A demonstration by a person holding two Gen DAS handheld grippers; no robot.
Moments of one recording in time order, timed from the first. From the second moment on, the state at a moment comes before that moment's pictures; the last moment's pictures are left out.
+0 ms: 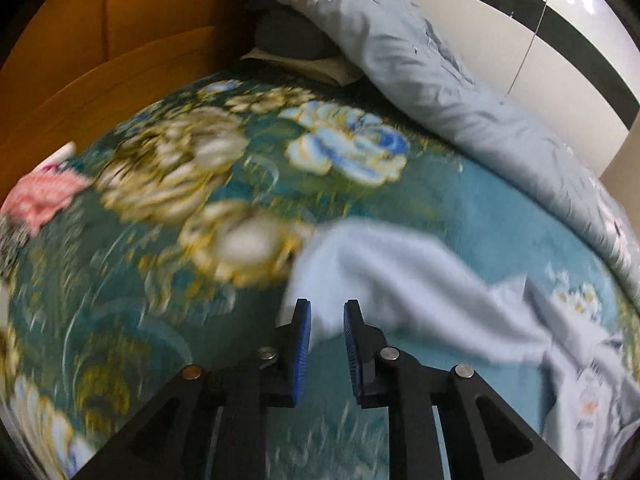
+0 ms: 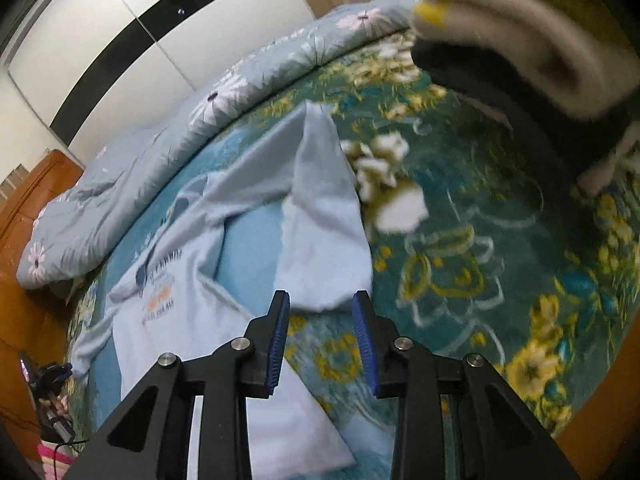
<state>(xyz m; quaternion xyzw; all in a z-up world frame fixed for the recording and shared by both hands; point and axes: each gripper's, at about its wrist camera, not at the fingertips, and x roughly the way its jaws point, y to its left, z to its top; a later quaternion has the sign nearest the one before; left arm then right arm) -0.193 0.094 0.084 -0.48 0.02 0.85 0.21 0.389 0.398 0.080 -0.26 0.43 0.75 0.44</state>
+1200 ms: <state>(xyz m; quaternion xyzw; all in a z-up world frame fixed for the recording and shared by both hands) 0.055 0.088 0.073 -0.58 0.03 0.66 0.48 0.408 0.325 0.043 -0.21 0.48 0.82 0.23</state>
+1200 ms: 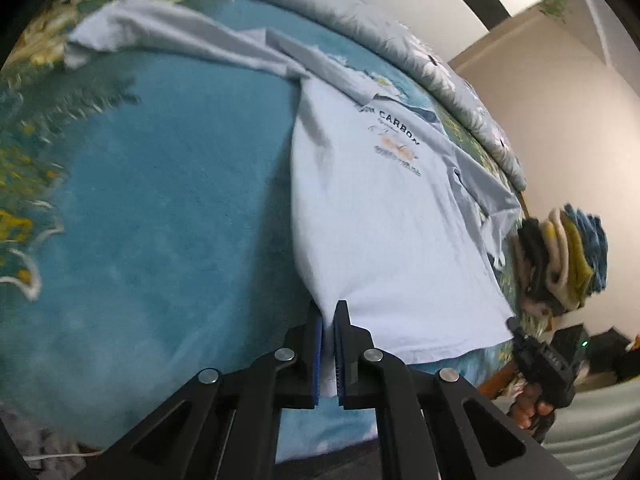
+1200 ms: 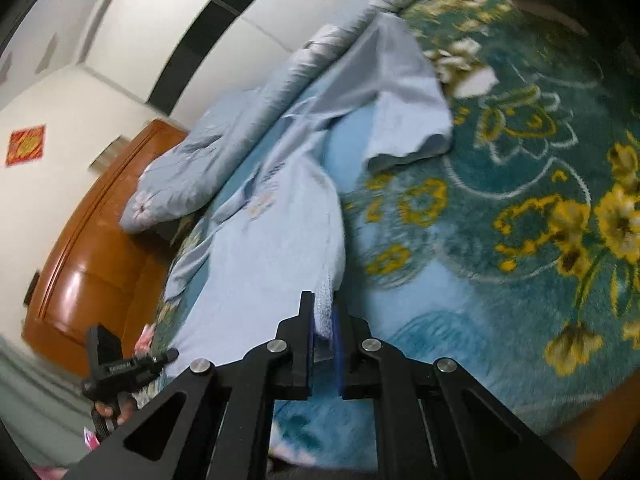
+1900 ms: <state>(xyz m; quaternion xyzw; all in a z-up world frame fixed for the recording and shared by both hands) 0.004 0.112 0.094 -0.51 0.03 0.68 0.53 0.390 0.362 0.081 -0.26 0.41 0.83 0.29</state>
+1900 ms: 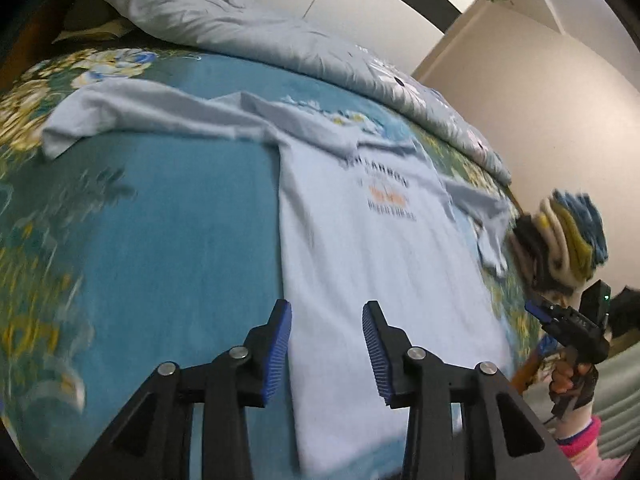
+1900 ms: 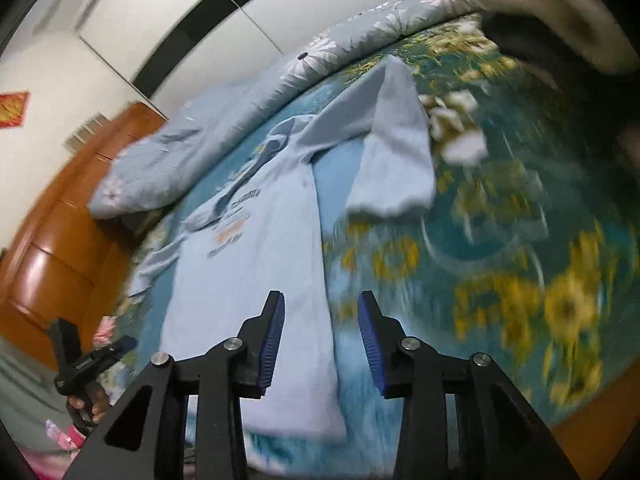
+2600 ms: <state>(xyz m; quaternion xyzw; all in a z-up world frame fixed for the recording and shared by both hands) -0.110 0.335 0.021 -0.65 -0.08 0.63 0.42 0.132 0.571 0.050 -0.29 0.51 0.77 0.26</state>
